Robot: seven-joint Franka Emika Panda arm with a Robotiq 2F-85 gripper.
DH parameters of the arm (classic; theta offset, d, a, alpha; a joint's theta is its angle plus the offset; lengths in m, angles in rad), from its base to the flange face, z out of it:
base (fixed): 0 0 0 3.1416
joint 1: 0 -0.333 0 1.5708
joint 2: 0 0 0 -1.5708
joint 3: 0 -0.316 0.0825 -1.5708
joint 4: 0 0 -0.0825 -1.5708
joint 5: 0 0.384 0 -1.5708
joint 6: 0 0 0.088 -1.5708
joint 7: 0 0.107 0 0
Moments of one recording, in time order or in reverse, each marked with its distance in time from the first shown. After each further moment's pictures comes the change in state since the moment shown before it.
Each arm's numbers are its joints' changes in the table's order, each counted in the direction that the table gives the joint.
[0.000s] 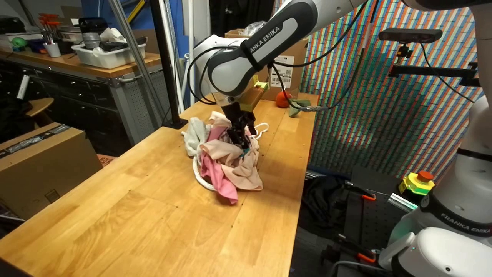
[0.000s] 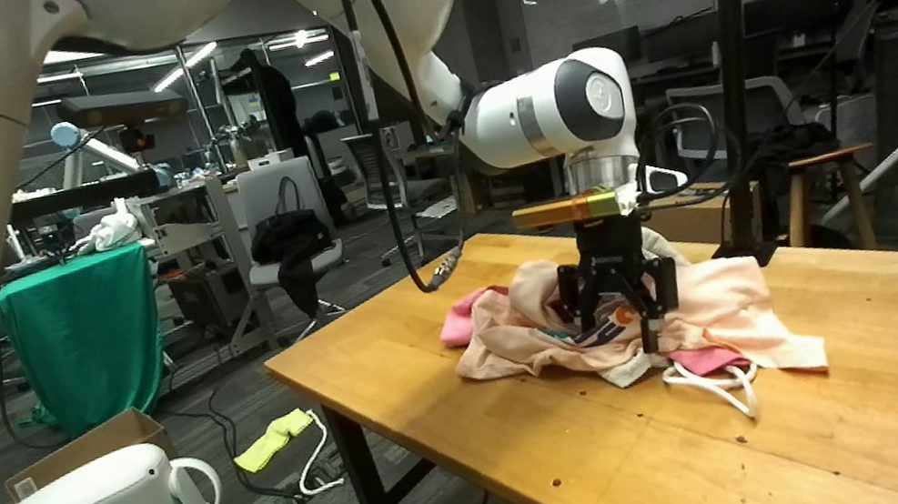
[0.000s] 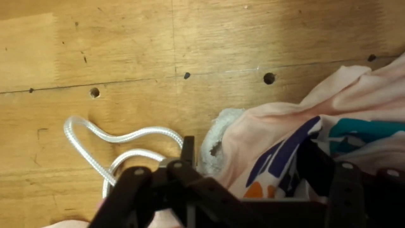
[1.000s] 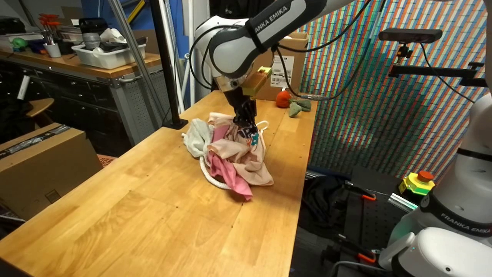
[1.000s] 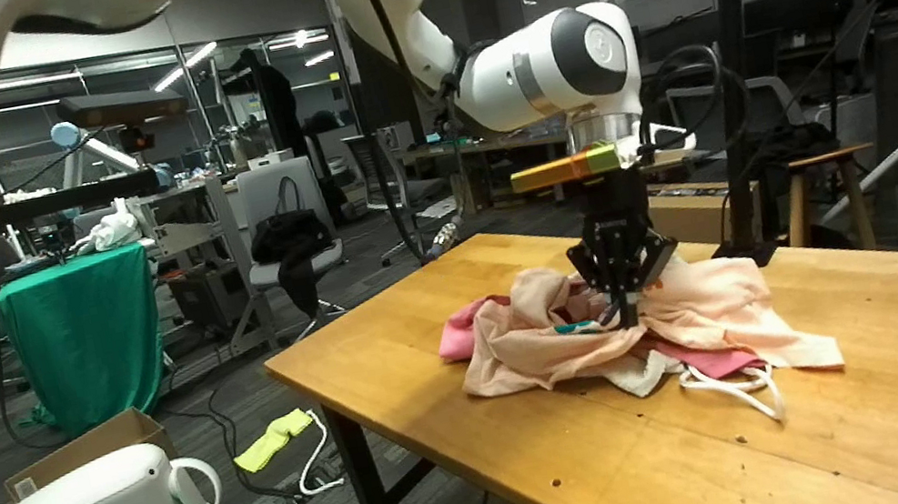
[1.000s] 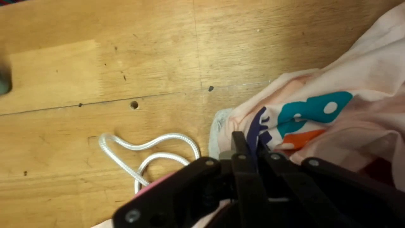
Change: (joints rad) arm 0.009 -0.076 0.011 0.011 -0.006 0.076 0.019
